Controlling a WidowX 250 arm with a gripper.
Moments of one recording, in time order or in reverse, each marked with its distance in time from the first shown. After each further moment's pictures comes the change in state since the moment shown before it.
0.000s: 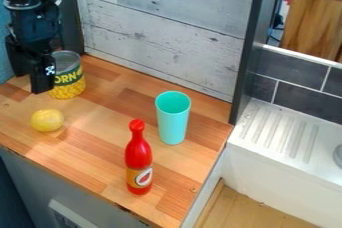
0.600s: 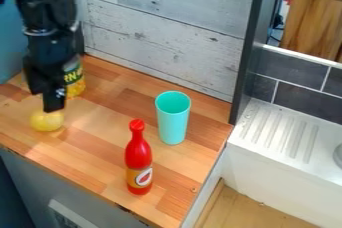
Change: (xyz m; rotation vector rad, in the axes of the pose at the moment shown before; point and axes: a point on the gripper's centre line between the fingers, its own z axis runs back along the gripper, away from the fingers) arm 0.016 -0.010 -0.034 -0.004 0.010 -0.115
